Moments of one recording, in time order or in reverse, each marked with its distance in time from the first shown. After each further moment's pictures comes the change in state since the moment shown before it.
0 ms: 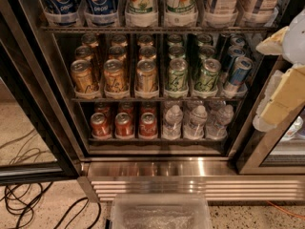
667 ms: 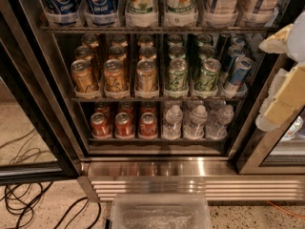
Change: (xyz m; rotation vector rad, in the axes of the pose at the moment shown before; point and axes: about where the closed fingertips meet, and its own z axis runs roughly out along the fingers) arm -0.002 0.002 -0.005 0.005 -0.005 -0.003
